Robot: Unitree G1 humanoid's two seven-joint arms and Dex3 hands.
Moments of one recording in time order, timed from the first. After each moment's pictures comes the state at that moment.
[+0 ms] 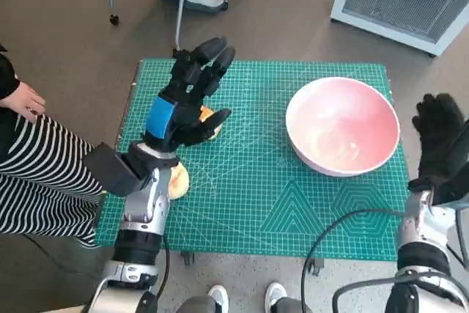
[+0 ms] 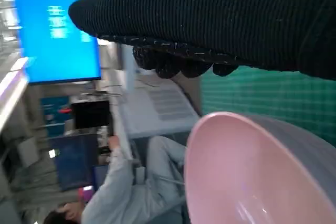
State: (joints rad) left arm -0.57 0.08 0.09 0.44 -0.25 -0.45 -0.42; right arm -0.70 -0.32 -0.45 1.20 0.28 -0.53 0.17
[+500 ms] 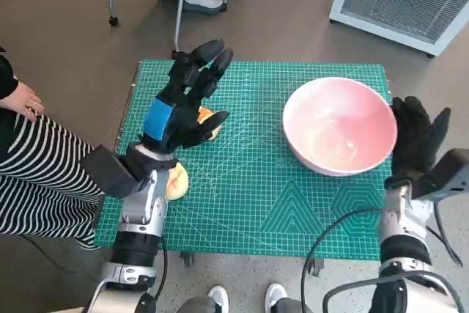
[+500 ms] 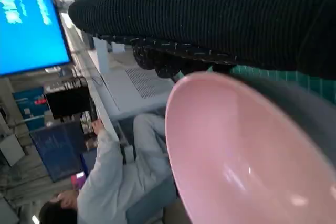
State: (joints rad) left arm -0.56 0.08 0.10 0.42 -0.24 -0.45 -0.42; right arm -0.77 -0.24 -0.46 1.24 0.29 -0.46 0.20
